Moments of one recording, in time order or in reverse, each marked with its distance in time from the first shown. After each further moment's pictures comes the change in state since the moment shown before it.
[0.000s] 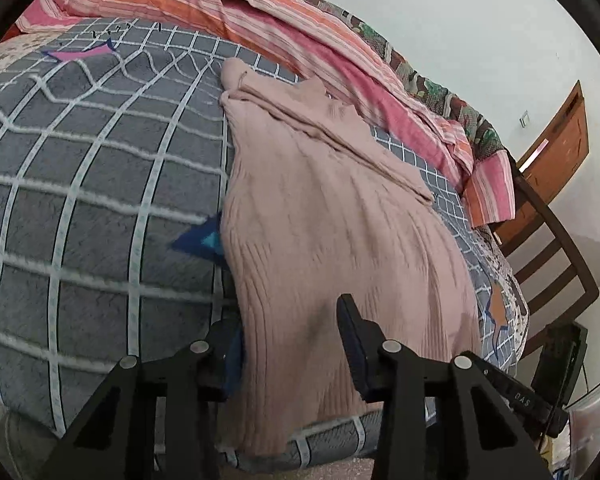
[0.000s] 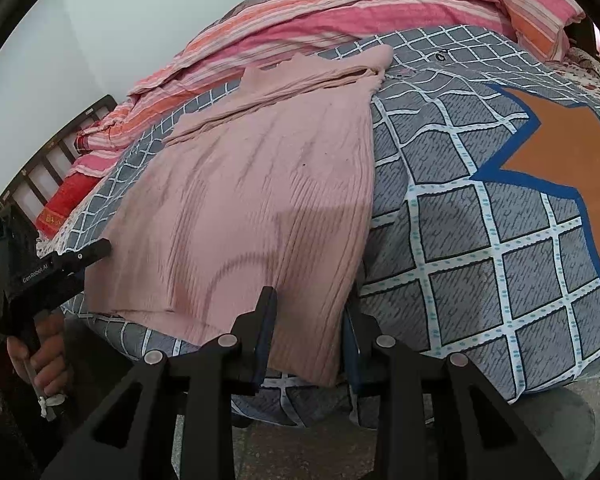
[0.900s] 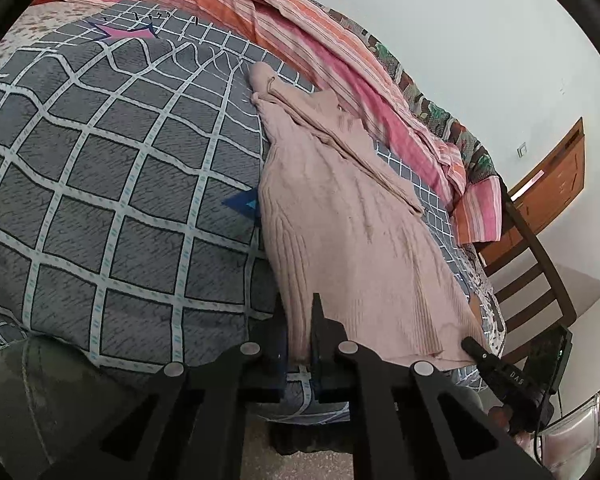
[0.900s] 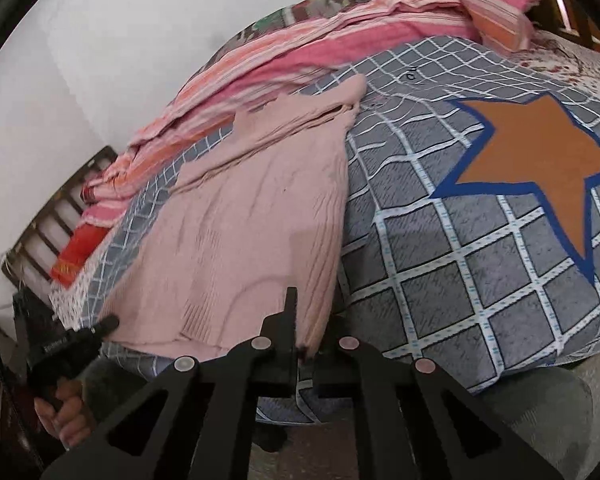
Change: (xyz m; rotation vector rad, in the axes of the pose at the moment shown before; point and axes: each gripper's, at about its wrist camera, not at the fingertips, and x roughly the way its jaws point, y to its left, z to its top) left arm -0.039 0.017 -0.020 -0.109 -0.031 -0.046; right arm -0.038 -0.009 0.006 0.152 -0.123 0.037
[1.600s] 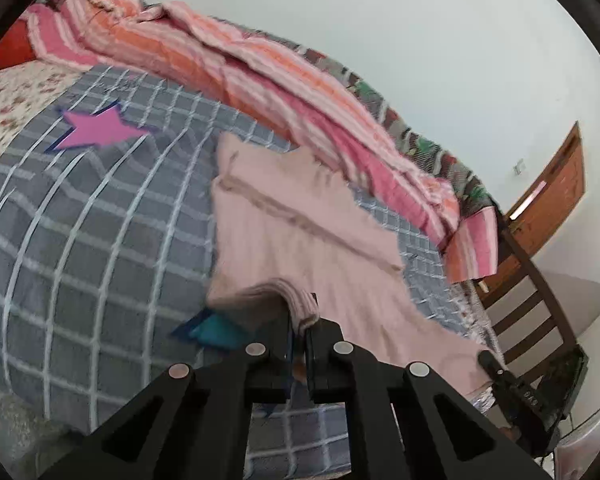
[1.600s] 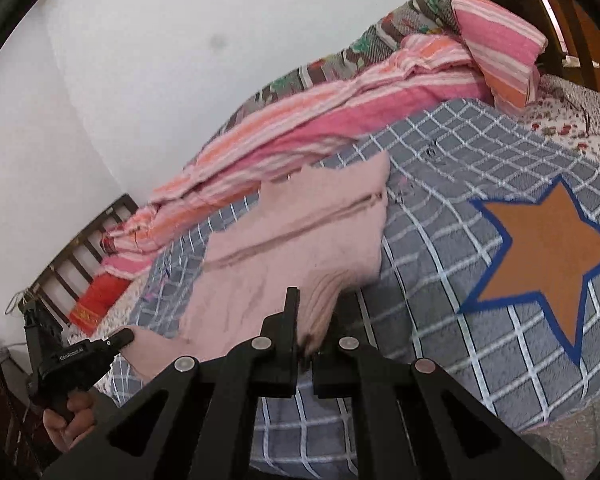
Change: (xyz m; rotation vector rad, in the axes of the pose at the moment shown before) left arm -0.015 -0.059 0.075 0.051 -0.110 0.014; right arm -0.033 0.031 0.062 0.015 -0.192 0.060
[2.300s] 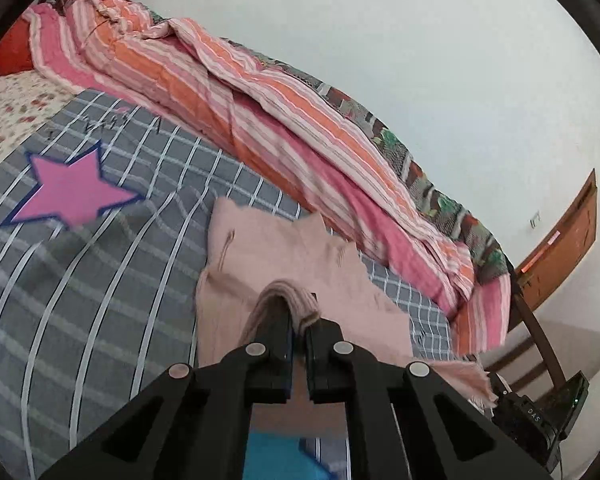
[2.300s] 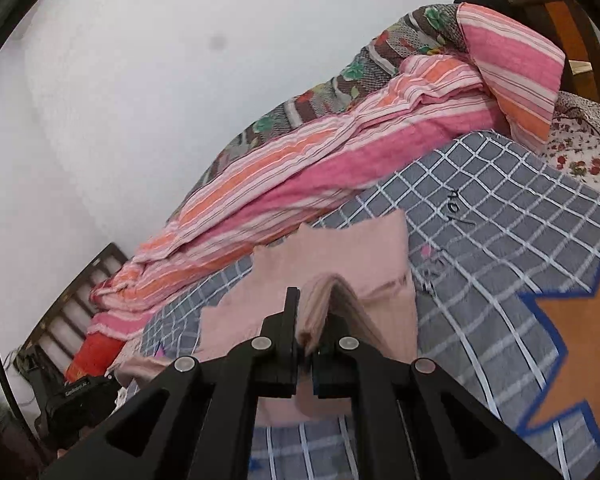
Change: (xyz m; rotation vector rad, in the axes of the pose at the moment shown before) left arm 0.065 0.009 0.098 -0.088 -0.116 0.044; right arm 0.089 0.010 0.092 0.093 -0.089 -0.047
